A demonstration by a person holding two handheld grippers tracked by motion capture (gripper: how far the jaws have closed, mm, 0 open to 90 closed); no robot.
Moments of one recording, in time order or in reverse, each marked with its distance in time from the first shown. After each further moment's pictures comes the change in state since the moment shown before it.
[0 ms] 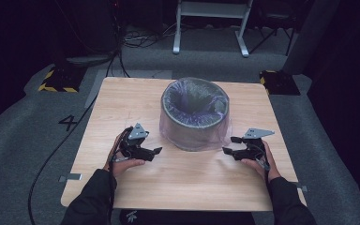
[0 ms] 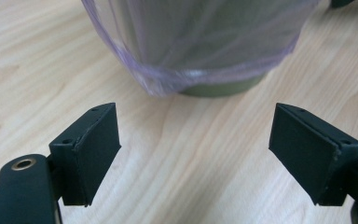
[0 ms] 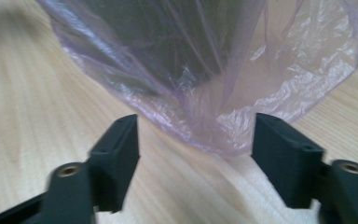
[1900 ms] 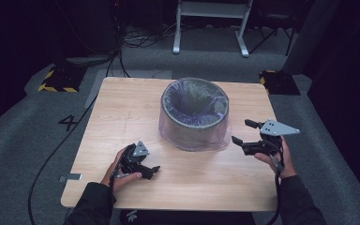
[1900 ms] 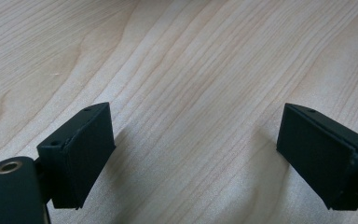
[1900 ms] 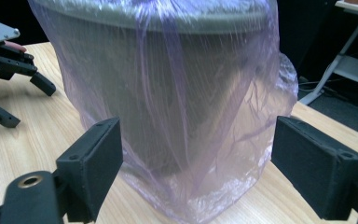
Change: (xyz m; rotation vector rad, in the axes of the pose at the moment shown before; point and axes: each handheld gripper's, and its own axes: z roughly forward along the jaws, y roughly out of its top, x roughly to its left) left arm -0.020 -0.044 0.015 0.141 0.005 0.009; right arm 0.034 0.061 -0.067 -0.229 -0.144 -0.171
